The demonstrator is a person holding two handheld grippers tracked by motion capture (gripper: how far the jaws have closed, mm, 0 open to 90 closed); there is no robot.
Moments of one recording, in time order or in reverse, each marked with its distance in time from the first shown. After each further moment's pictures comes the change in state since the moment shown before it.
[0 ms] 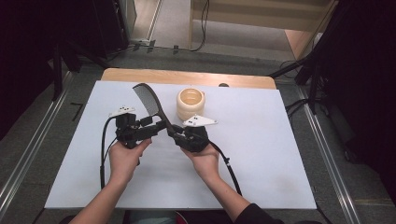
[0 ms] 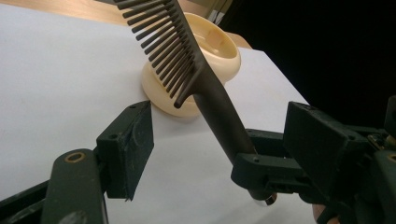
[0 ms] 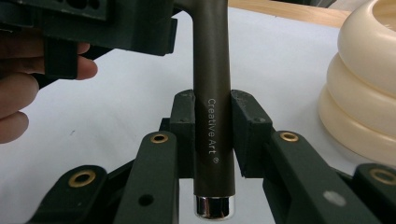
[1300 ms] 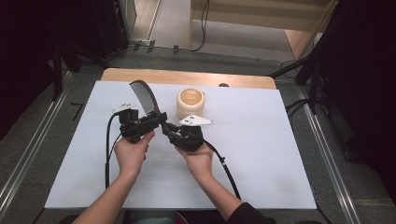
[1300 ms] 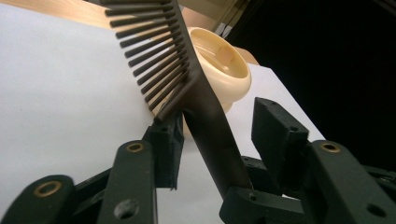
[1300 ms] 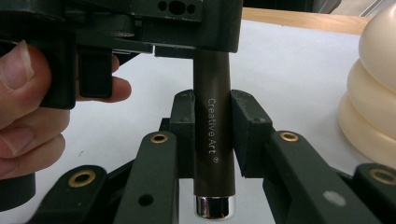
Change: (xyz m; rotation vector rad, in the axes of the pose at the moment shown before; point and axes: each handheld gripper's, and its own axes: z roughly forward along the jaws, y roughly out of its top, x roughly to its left) left arm 0.003 0.005 0.014 -0.041 0.025 -0.062; right arm 0.007 0.001 0.013 -0.048 0.017 0.047
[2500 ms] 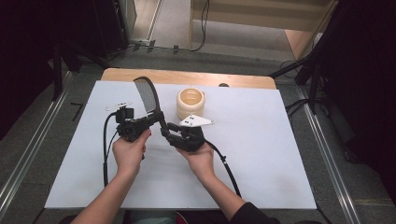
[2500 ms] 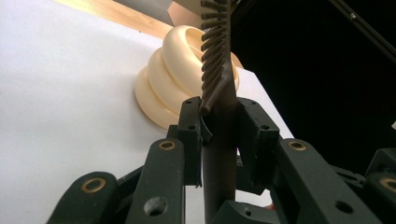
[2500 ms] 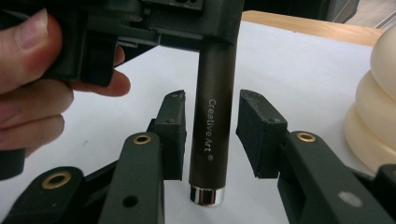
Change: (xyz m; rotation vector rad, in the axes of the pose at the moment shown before) left arm 0.008 0.004 -0.005 0.011 -0.072 -0.109; right arm -0.004 0.000 -0.001 -0.001 0.043 -0.072
